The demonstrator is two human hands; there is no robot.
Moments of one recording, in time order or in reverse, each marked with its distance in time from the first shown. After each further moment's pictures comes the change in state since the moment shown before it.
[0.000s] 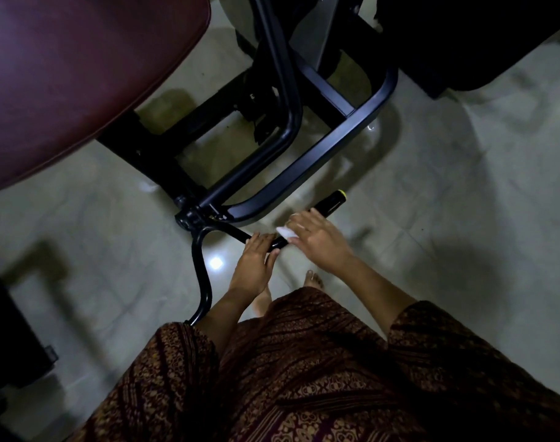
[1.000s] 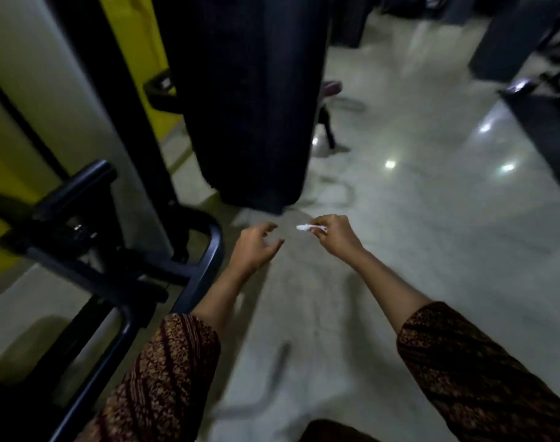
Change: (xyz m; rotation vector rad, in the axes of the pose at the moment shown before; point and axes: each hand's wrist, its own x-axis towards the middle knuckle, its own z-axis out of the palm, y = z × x) left_hand 0.161 0.403 0.080 0.118 -0.044 0.705; right_hand -0.165 0.254 -0.273 0.297 0.584 0.839
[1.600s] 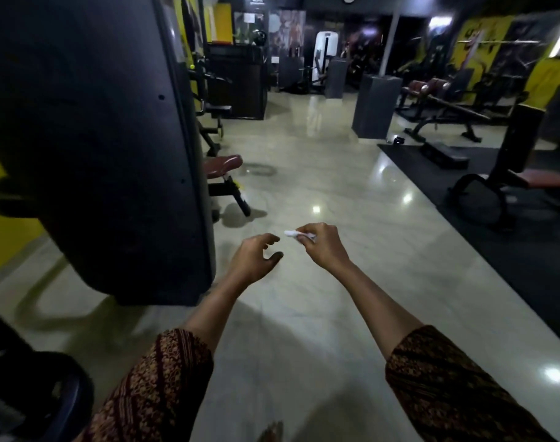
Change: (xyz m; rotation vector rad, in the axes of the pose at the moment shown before) left_hand 0.275 0.211 0.165 -0.063 -0.116 0.331; right_hand 0.147 0.183 -0.238 0.071 0.364 0.072
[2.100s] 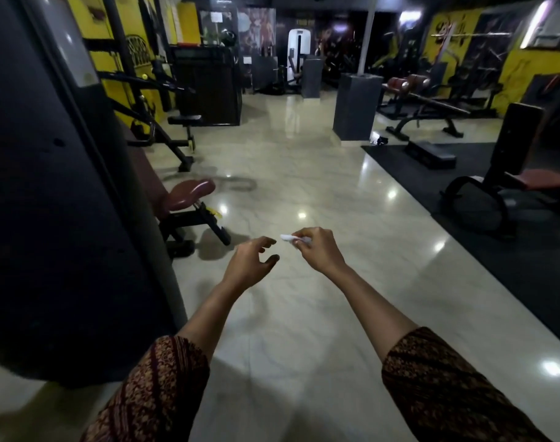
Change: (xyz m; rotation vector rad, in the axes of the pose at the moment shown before) left_hand 0.307 -0.069 0.064 -0.015 -0.044 0.029; right_hand 0.281 0.112 0.003 -0.011 0.052 0.093
